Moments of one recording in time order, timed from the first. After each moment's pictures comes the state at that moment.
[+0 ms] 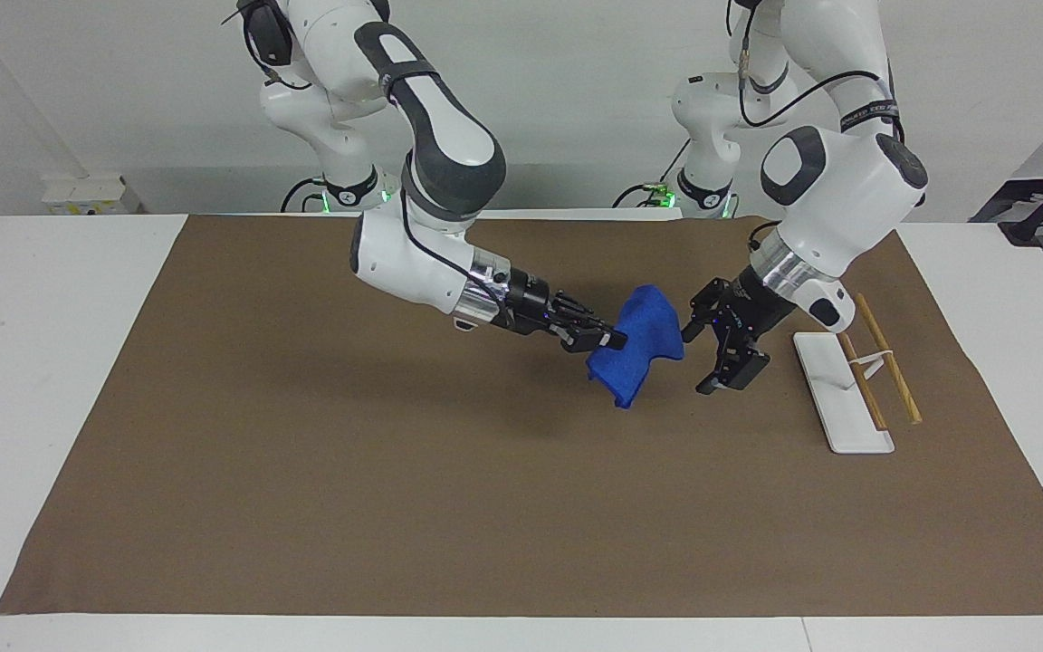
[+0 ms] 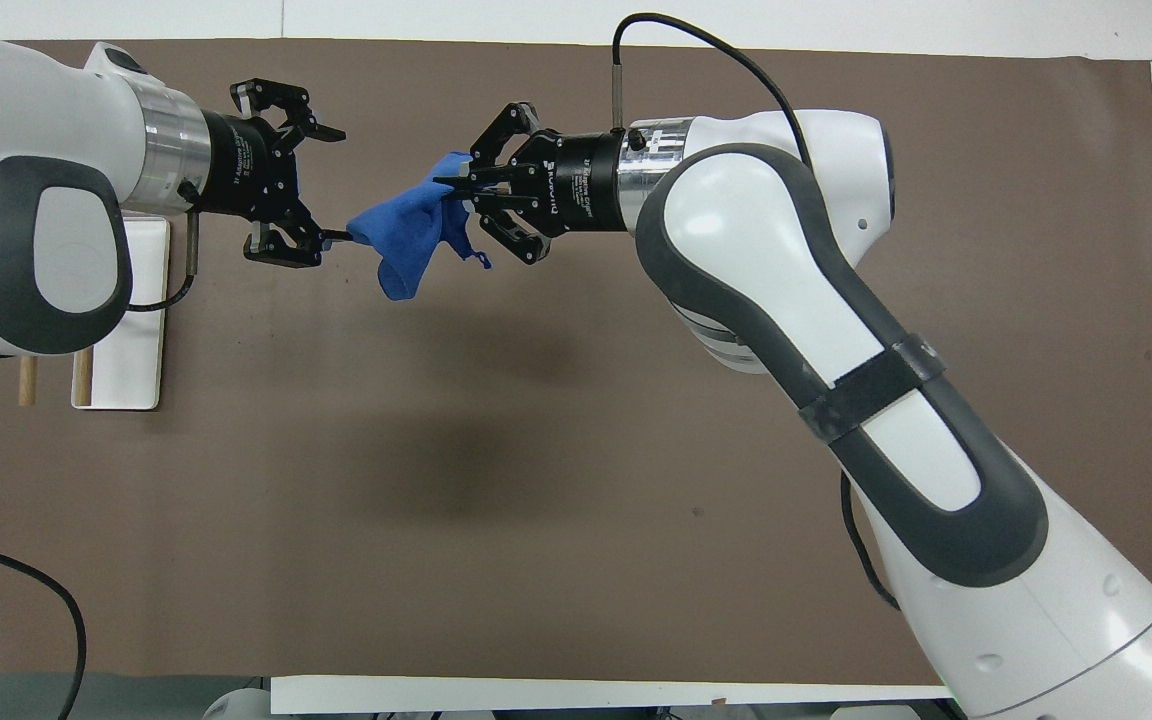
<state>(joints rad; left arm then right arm) -0.09 0.17 -0.26 -1.76 -0.42 2.19 -1.63 0.34 0.41 0.17 -1.56 1.28 2.32 0.90</state>
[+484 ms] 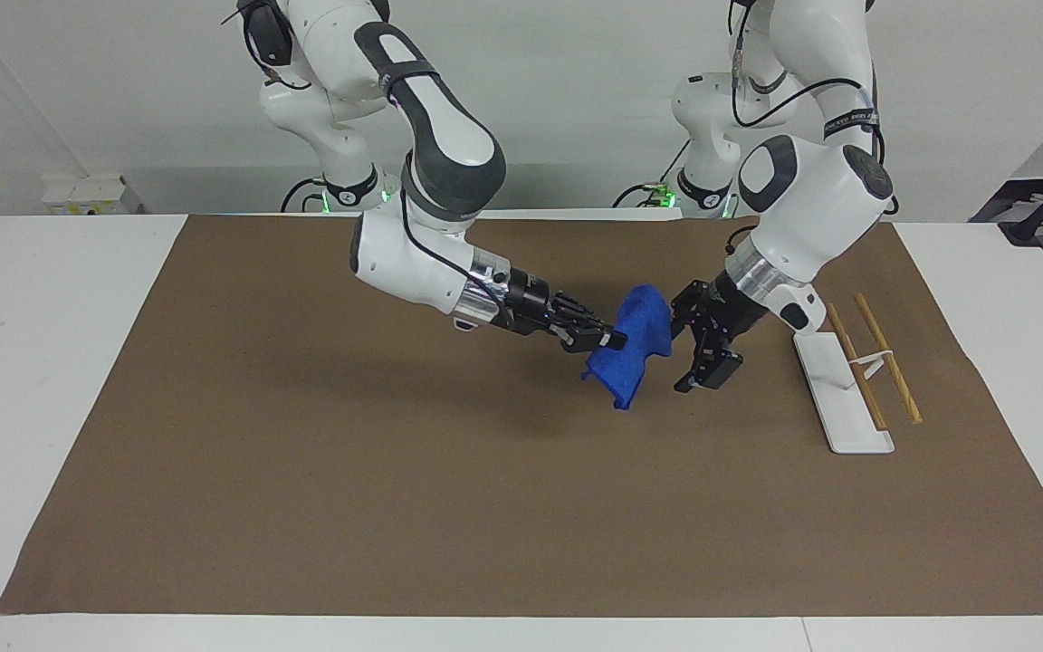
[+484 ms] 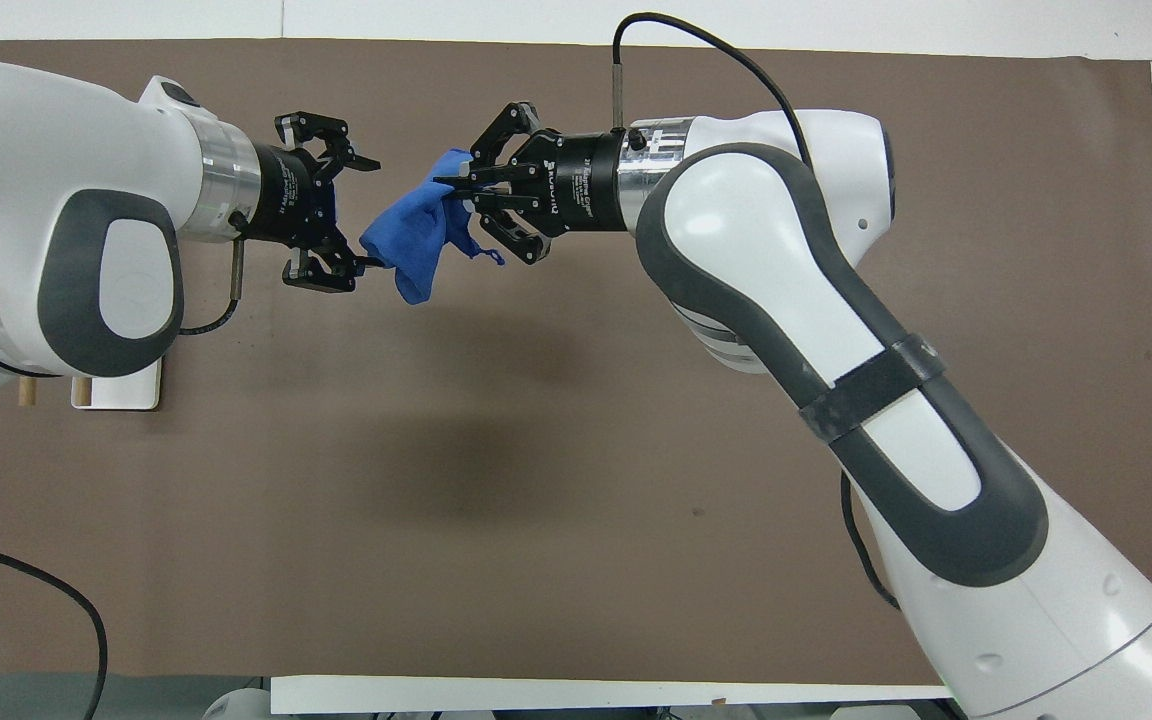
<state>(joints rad) -0.11 0.16 -0.29 -1.81 -0.42 2.21 -1.64 0.34 0.41 0.17 -1.56 1.28 2.32 0.90</state>
